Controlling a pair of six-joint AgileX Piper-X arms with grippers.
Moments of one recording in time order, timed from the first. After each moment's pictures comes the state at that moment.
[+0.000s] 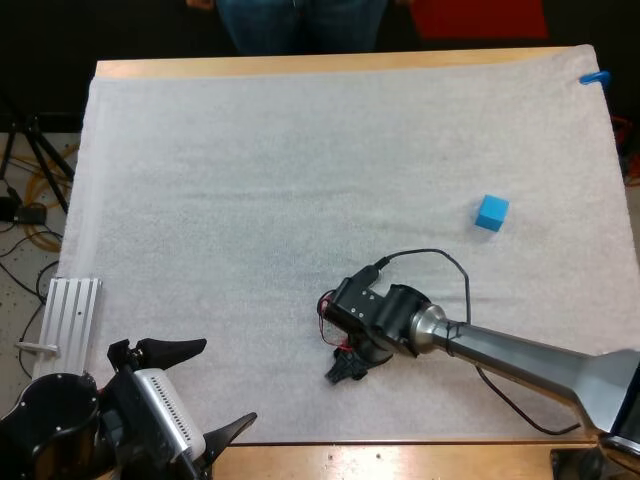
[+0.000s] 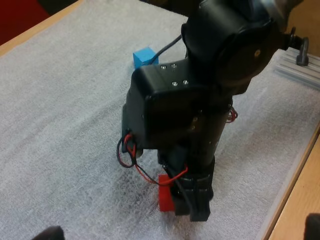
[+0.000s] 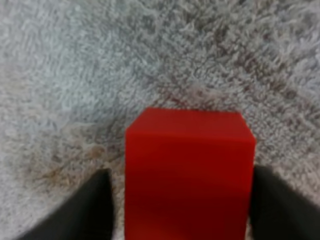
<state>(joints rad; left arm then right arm) -0.53 0.39 -1.03 1.33 0.35 -1.57 1.01 1.73 -1.06 0.81 -0.02 -1.57</state>
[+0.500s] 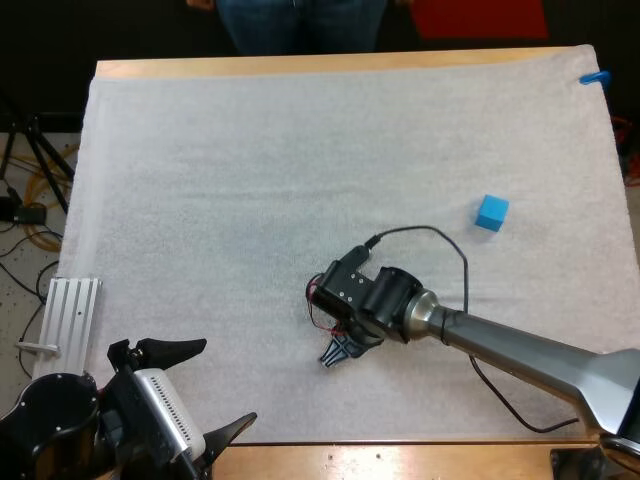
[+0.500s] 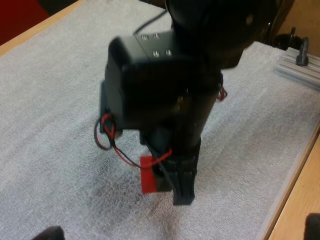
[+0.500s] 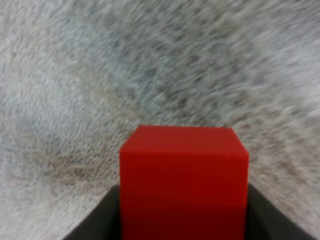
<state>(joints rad) -0.53 0.39 -1.03 1.33 0.35 -1.57 1.01 1.71 -1.22 0.97 0.10 -1.62</state>
